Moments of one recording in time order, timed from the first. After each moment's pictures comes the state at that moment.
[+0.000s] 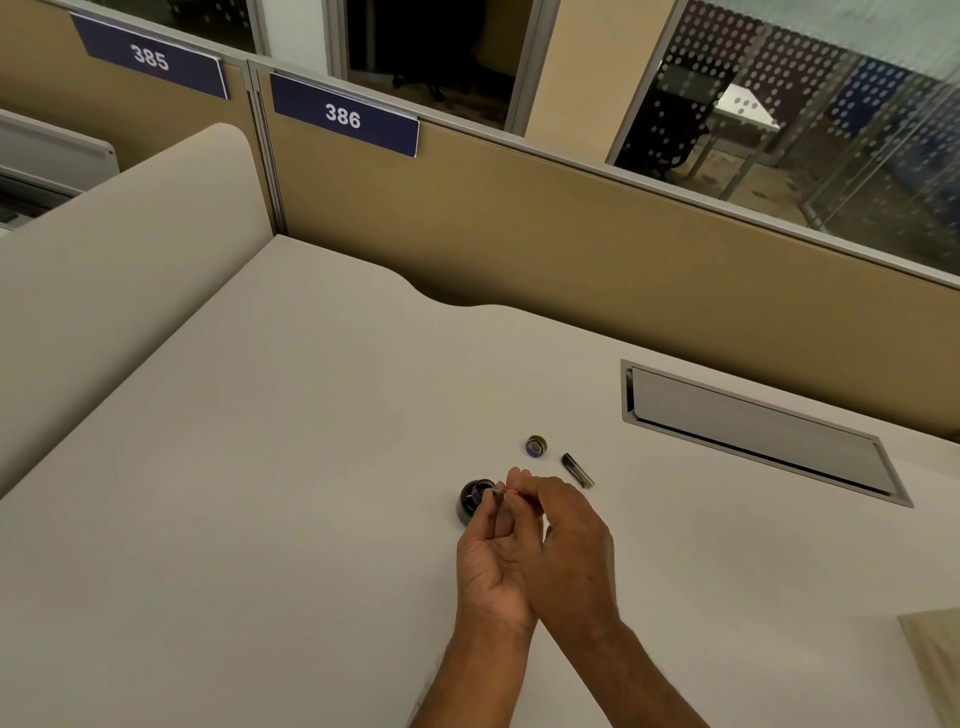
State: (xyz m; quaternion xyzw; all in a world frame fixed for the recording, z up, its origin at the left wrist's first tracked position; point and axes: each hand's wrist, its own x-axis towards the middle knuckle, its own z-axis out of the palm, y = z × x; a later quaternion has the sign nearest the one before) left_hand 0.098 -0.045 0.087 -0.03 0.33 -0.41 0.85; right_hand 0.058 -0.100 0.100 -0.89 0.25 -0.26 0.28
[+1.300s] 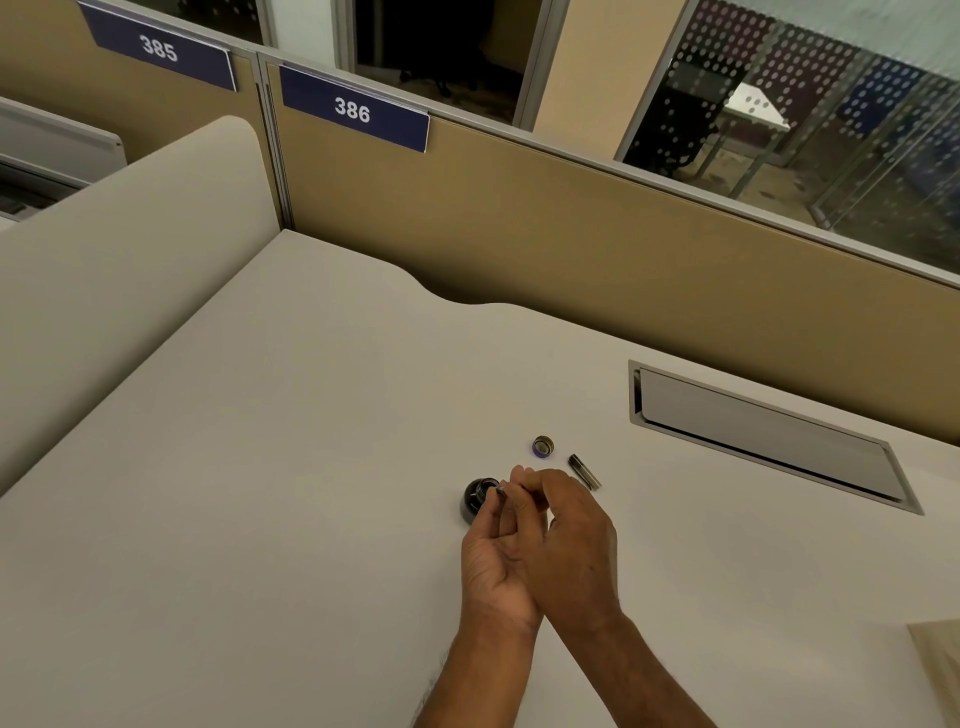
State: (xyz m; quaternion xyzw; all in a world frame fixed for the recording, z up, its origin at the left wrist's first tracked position) left_hand 0.103 -0.044 0.092 -0.06 0.33 -0.41 0.85; right_hand 0.068 -0.101 0.097 -0.88 0.26 -0.25 0.30
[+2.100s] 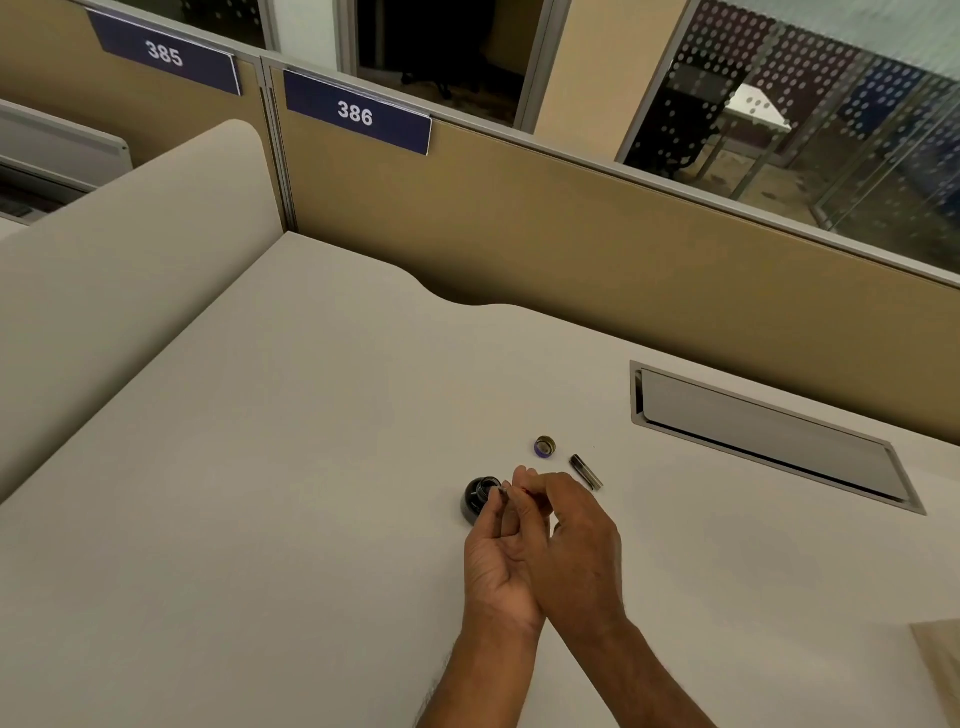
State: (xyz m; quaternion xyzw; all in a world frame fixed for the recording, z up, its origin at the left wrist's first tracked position) left_hand 0.102 -0.043 0.092 -0.05 0.33 -0.42 0.85; right_hand 0.063 -0.098 0.101 -0.89 0.25 -0.26 0.29
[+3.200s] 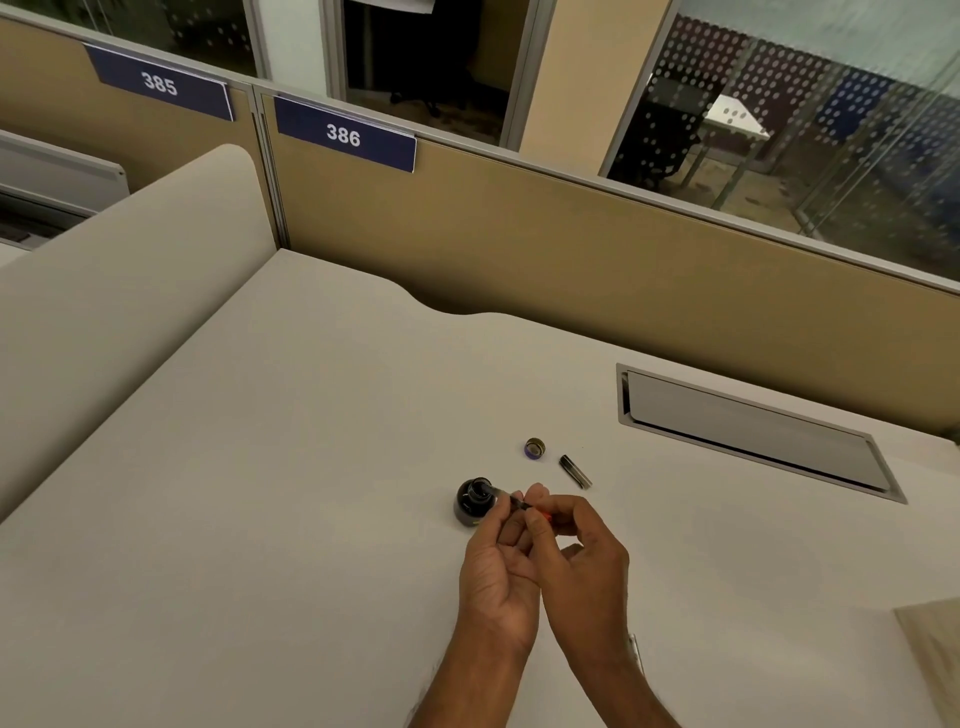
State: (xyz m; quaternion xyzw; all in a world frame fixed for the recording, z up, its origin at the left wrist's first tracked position) left_hand 0.088 -0.039 0.091 0.14 0.26 -0.44 0.85; right_hand 0.035 -0.088 0.114 -0.77 0.34 -0.28 0.47
